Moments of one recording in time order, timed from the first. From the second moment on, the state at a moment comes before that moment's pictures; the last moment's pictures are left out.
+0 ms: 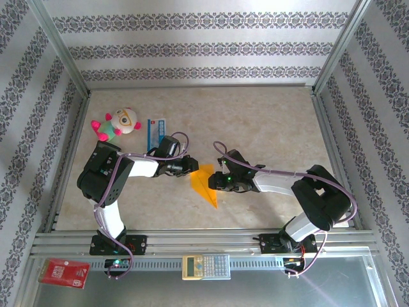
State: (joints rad) left arm -0.46 1.83 0.80 0.17 0.57 -0.78; right arm 0.68 1.55 0.65 -0.08 -0.35 0.73
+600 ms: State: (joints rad) left arm -0.46 1.83 0.80 0.17 0.57 -0.78; right arm 0.67 1.58 0.65 0.00 -0.41 0.76
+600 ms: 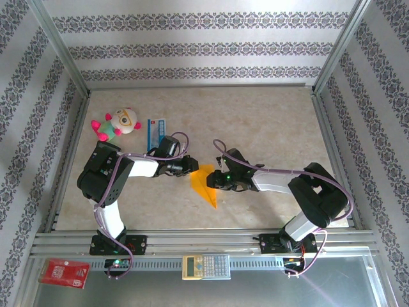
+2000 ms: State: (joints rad) left arm -0.36 1.68 0.89 0.08 0.55 -0.78; right arm 0.52 1.41 0.60 -0.10 -0.40 0.64
